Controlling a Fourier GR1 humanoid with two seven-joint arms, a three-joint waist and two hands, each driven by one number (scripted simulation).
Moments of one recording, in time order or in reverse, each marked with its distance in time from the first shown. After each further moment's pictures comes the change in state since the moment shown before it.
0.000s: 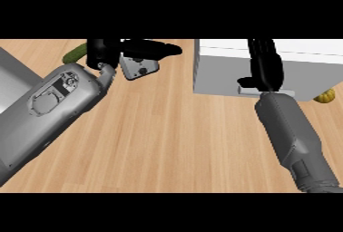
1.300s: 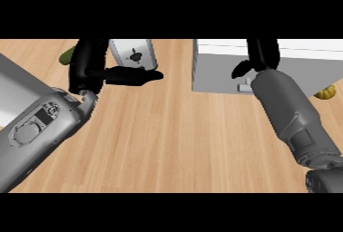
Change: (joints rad) left arm 0.222 0.064 0.039 -0.185 -0.060 -0.028 -0.040; right arm -0.263 -0.025 -0.179 0.303 -0.127 0.022 -0.180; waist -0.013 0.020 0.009
